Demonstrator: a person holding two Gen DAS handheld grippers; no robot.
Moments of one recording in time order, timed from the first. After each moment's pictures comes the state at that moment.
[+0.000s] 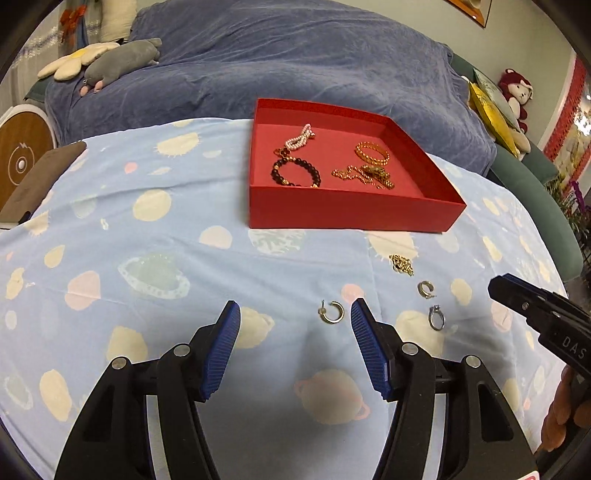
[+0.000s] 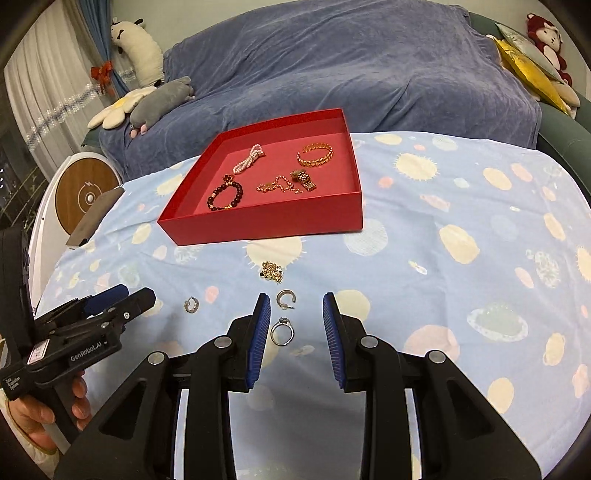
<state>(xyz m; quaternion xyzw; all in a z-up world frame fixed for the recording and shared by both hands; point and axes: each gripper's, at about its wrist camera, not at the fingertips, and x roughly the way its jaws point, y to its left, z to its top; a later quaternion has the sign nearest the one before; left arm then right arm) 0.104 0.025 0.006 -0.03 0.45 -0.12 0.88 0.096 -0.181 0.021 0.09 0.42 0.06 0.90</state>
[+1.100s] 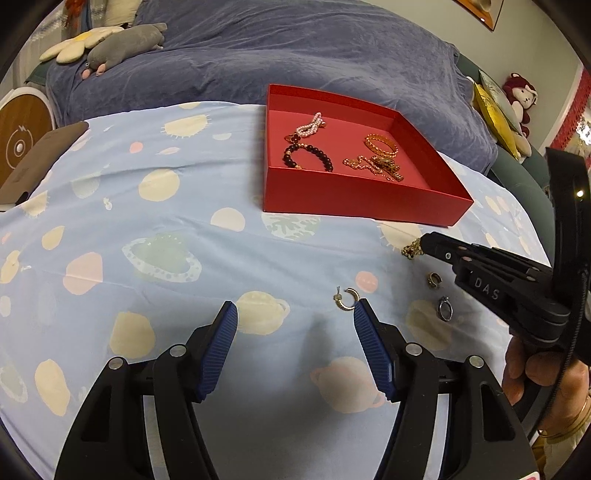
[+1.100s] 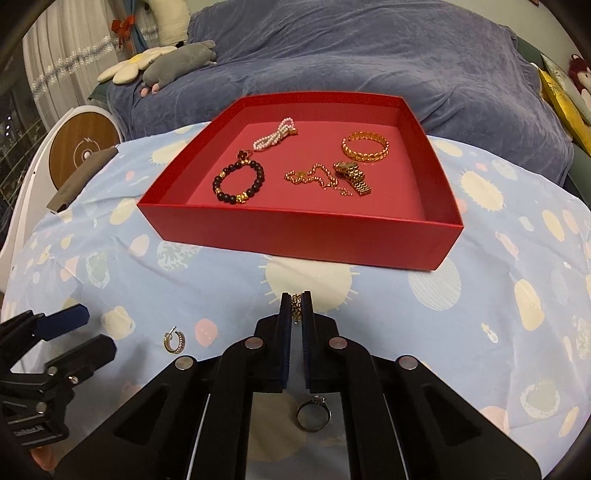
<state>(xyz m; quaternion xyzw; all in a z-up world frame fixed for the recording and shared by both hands) 0.103 0.038 0.000 -0.05 0.47 -0.13 0.87 0.156 -0.139 -0.001 0.03 0.43 0.09 0.90</state>
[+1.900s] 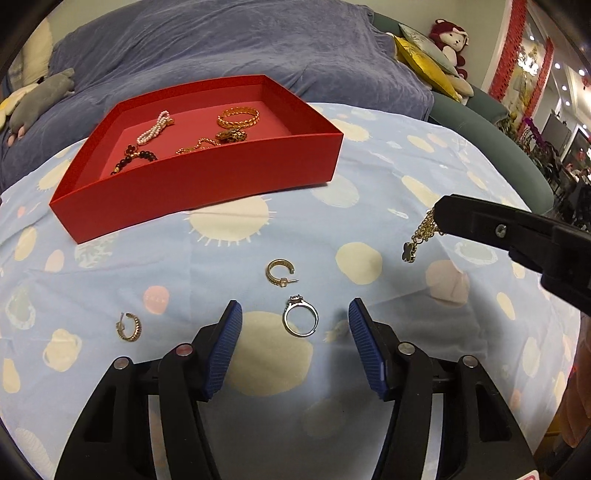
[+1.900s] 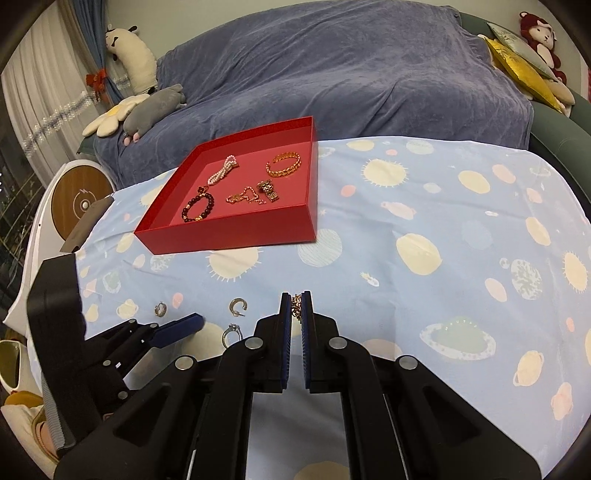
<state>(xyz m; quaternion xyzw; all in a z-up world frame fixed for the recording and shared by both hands) 0.101 -0.106 -0.028 0.05 0.44 -0.23 0.87 0.090 -0.229 0.024 0.09 0.41 0.05 0.91</state>
